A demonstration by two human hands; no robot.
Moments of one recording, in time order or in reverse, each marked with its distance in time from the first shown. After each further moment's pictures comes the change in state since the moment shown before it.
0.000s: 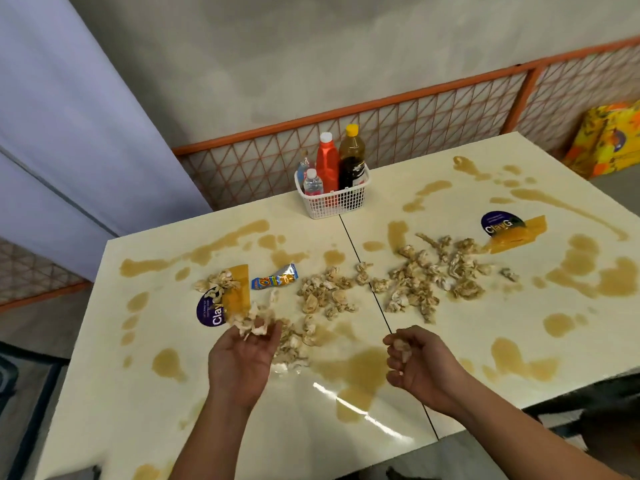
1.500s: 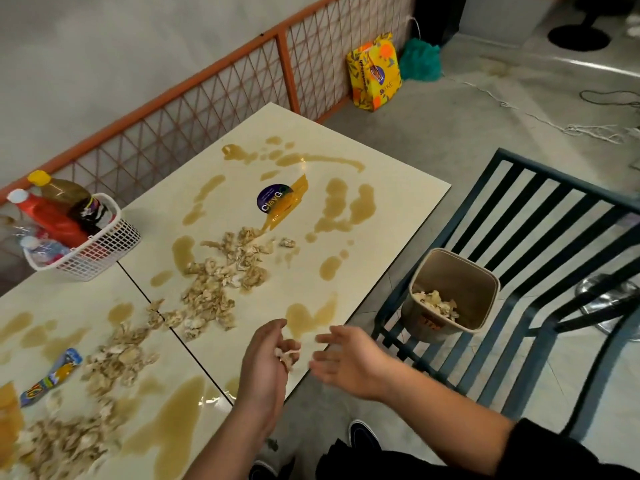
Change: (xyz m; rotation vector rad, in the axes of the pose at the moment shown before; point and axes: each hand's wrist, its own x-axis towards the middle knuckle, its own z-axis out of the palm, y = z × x) left_hand -0.100 -0.370 0.165 0.970 -0.193 -0.236; right_hand -0.131 -0.039 -0.251 0.390 0.210 0.021
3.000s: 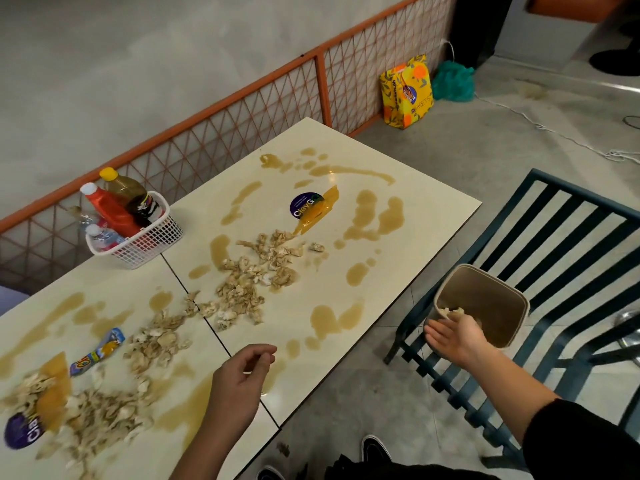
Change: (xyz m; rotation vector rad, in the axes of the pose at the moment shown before) left_hand -0.012 0.008 -0.103 0.744 0.038 0.384; right_hand 0.018 -0.083 -0.146 0.303 0.408 -0.283
